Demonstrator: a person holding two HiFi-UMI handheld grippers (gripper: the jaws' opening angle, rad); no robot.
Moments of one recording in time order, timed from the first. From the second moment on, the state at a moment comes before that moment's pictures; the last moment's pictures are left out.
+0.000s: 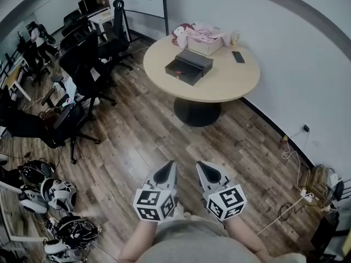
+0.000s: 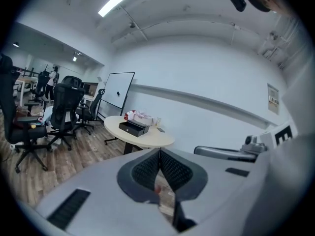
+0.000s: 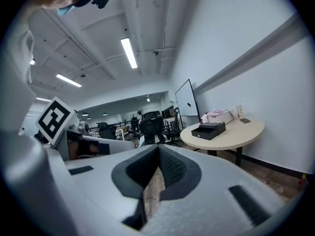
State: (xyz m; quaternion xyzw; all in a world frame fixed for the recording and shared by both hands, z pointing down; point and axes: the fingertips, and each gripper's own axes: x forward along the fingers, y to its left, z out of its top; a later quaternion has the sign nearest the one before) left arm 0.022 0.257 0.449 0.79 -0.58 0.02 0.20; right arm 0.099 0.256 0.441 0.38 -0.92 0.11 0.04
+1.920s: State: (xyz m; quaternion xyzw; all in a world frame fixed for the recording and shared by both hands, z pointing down) left arm -0.111 -0.108 0.470 0.84 -0.48 0.04 0.24; right arm -0.029 -0.094 0.442 0.46 -0.88 0.12 0.06
